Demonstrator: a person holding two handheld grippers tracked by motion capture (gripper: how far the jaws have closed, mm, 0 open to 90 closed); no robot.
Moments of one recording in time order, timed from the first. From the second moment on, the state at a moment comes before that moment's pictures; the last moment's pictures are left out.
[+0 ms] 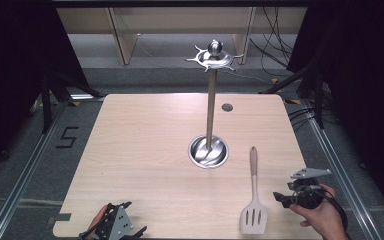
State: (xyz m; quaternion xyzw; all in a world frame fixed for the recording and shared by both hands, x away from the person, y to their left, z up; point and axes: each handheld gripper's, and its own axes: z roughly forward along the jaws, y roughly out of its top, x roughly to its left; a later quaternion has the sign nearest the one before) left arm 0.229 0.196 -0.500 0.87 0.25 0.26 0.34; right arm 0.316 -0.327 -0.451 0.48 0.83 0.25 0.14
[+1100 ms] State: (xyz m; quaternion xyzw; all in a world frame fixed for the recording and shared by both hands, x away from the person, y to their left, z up) left arm 0.231 0.199 -0.498 0.88 0.24 0.26 0.32; right arm 0.393 -0.249 -0.459 0.46 0.88 0.12 0.07
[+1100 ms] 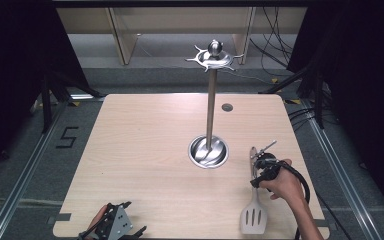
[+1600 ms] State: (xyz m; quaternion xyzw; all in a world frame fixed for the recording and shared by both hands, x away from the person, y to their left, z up) left arm 0.230 0.197 -0.499 0.88 0.23 0.25 0.32; right arm 0.402 -0.243 -0.467 0.48 0.87 0.10 0.03
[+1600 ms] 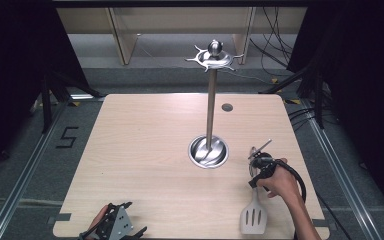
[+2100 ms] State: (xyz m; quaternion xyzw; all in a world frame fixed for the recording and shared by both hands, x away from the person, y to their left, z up) left arm 0.229 0.196 -0.499 0.88 0.23 0.26 0.32; right arm 0.415 -0.240 -0.472 0.47 0.88 0.07 0.02
